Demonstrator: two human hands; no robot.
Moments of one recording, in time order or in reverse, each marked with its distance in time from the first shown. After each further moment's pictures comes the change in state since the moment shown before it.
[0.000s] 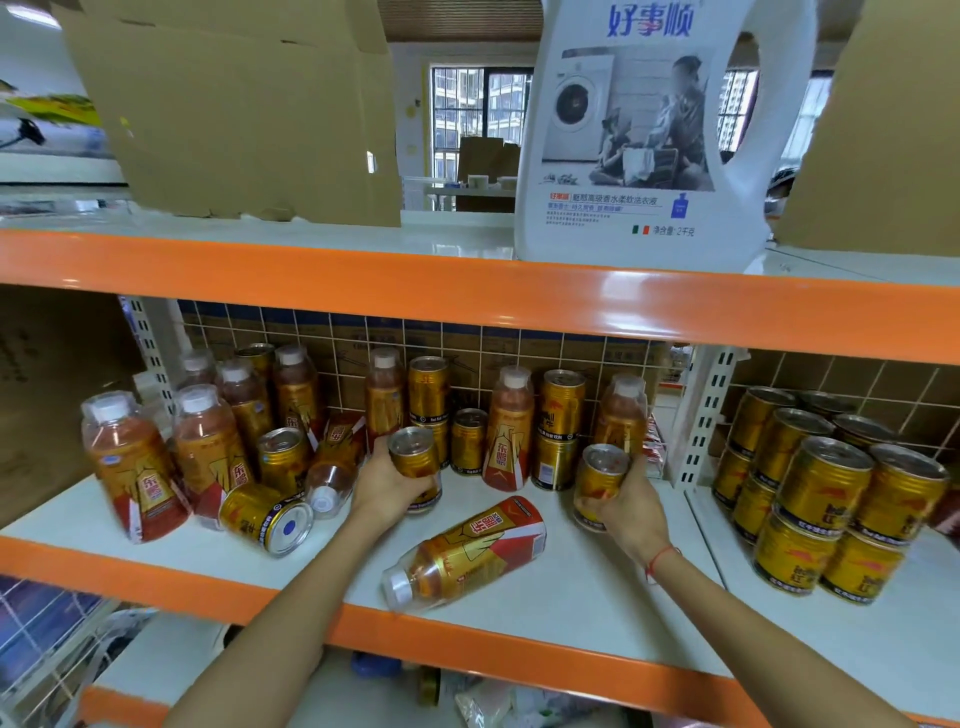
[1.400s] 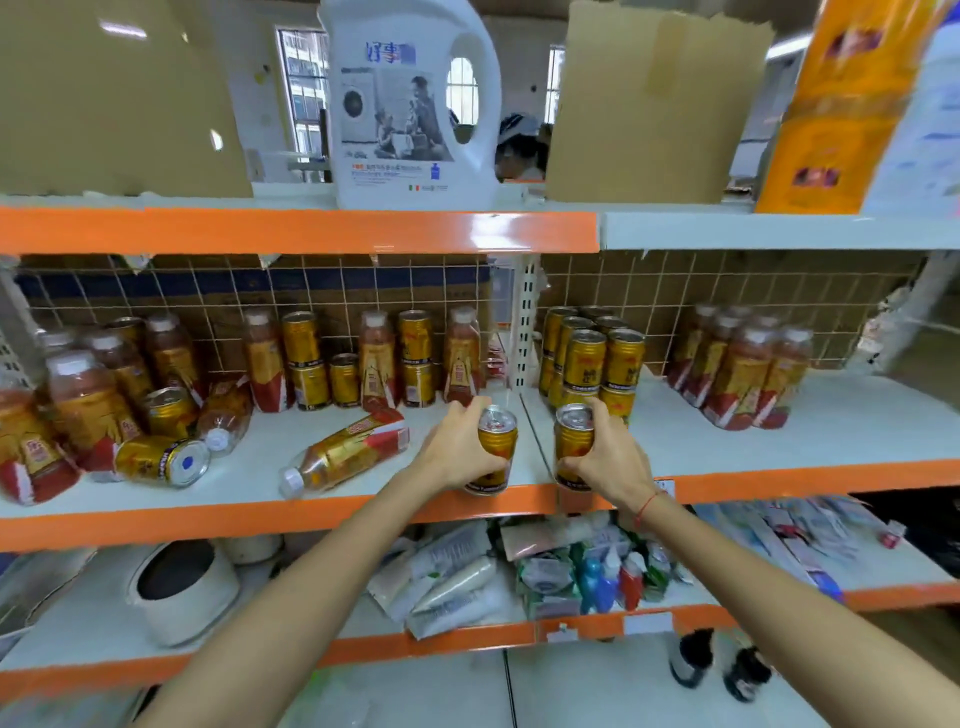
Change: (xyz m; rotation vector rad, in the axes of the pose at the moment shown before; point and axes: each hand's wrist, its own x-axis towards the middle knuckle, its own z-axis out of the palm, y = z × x) left_hand -0.204 0.149 0.081 0.275 -0.538 0.465; right_hand -0.168 0.034 -0.180 -0.368 0.081 0.018
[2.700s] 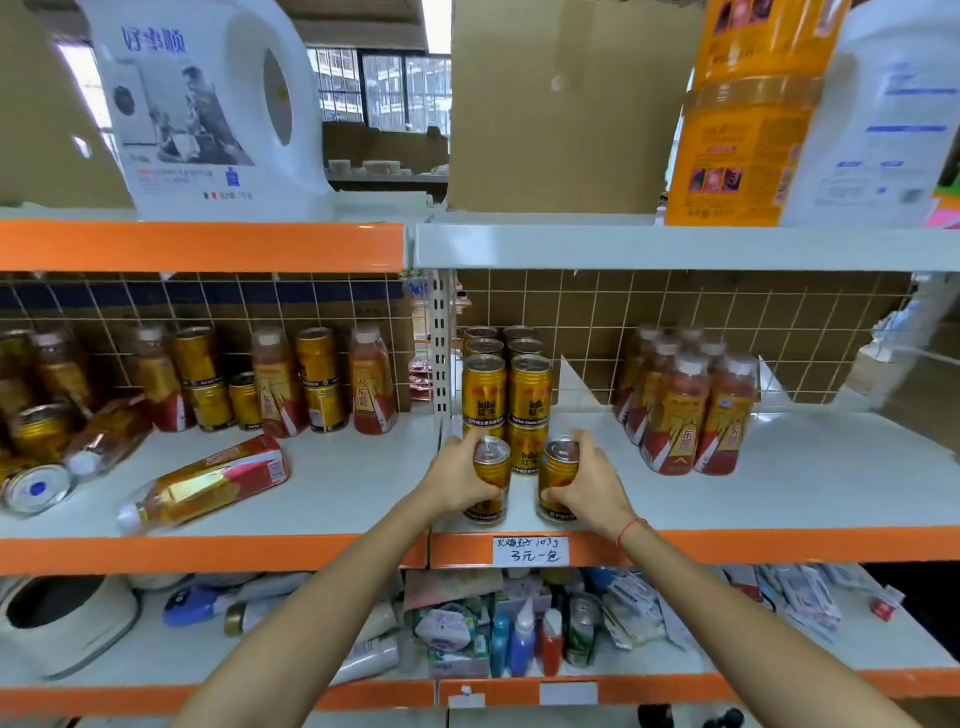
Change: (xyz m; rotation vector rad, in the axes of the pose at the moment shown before) left_hand 0.106 0.108 0.130 -0.096 0.027 -0.069; right_hand 0.096 0.162 -0.043 0.181 -0.137 -0.016
